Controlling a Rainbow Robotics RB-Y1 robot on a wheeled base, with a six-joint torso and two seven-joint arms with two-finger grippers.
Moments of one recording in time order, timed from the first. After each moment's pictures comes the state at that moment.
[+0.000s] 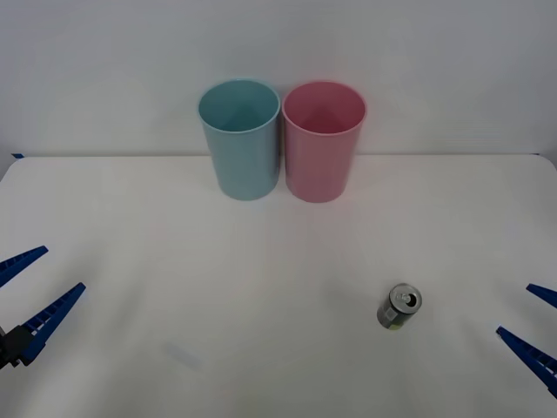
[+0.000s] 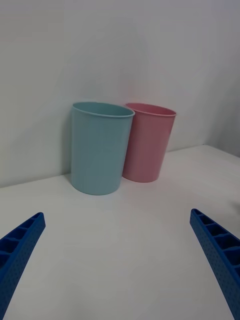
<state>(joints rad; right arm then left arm) 0.39 -0.48 -0.50 -1.50 0.96 -1.34 0.07 0.35 0.40 0.52 -1.66 -0.96 -1.22 0.00</state>
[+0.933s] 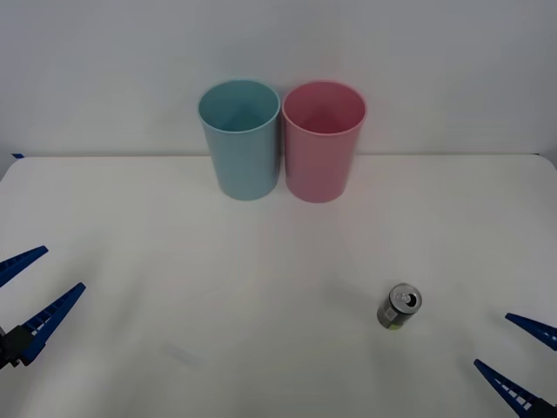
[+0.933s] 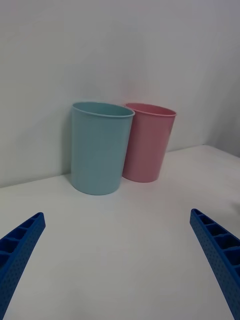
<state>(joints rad) 0.35 -0.48 -0.39 -1.28 0.96 -1.36 0.33 0.35 0.40 0.52 -1.66 -0.96 -1.22 0.00</state>
